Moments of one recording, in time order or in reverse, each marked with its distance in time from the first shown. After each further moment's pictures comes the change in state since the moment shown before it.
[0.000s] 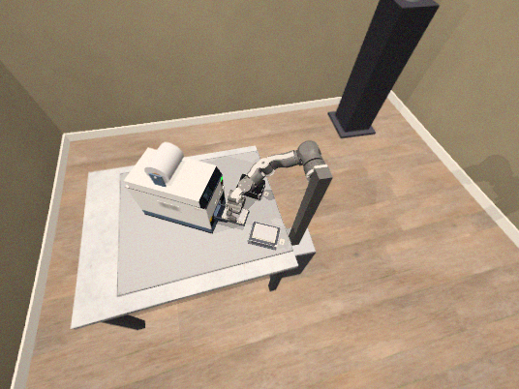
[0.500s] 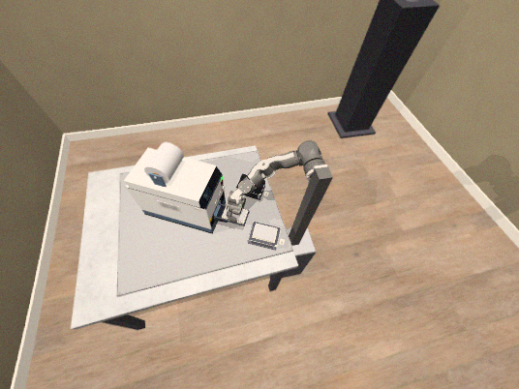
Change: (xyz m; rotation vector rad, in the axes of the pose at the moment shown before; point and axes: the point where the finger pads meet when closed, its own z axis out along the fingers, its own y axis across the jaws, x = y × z) arm 0.001 0.000 0.008 0.005 0.001 0.003
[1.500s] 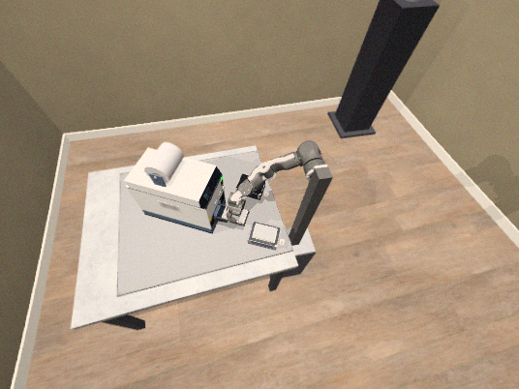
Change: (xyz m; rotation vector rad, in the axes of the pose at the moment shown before) arm -0.001 0.001 0.012 -0.005 -0.003 -0.001
